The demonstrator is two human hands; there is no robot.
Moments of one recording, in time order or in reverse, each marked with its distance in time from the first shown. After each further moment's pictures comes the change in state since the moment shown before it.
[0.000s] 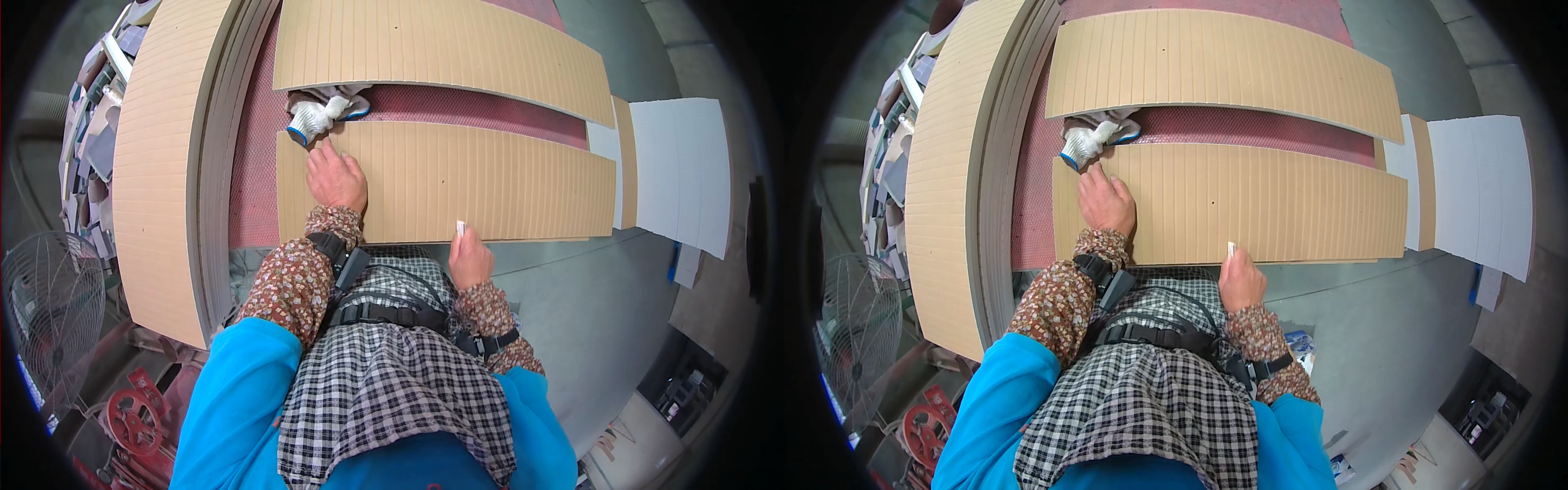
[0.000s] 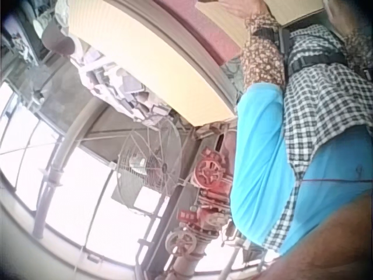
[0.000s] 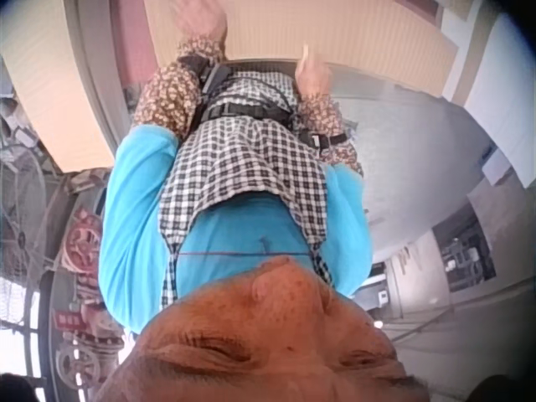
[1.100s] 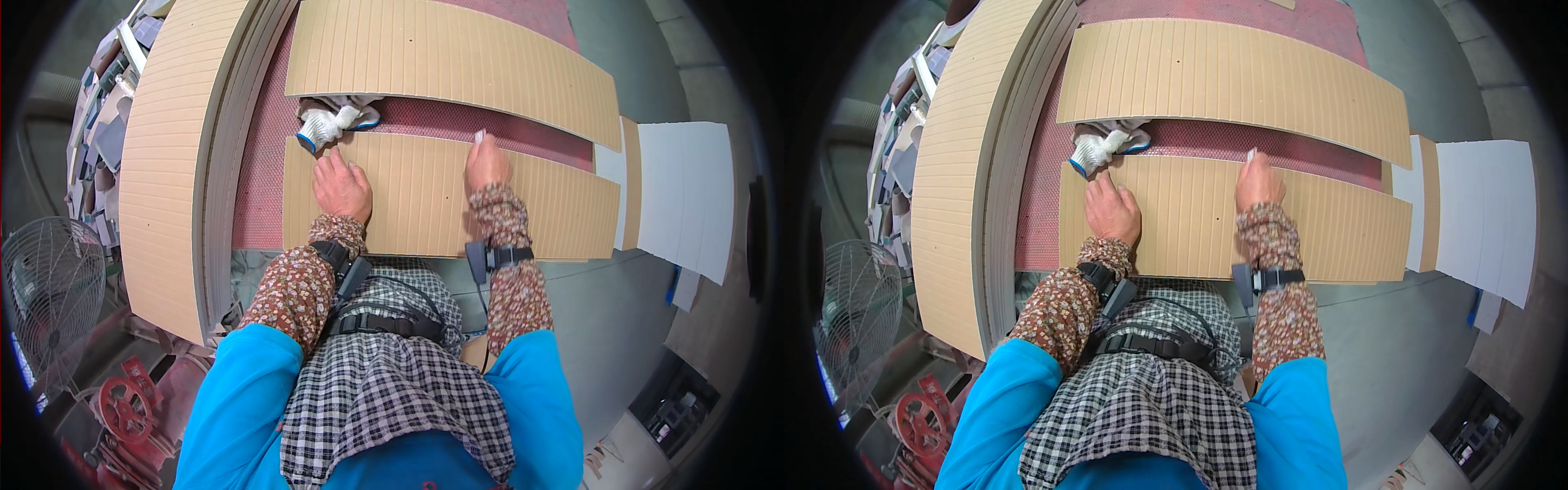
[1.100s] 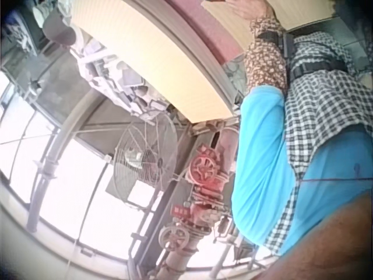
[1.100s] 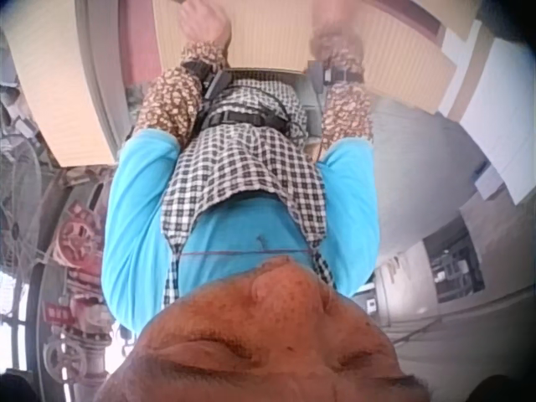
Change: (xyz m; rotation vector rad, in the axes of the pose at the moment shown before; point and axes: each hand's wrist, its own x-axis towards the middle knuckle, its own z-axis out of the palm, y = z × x) left_hand -0.001 -0.002 0.002 0.018 -0.009 0.007; right_hand 0.192 -0.023 -0.021 -0.107 0.087 0.035
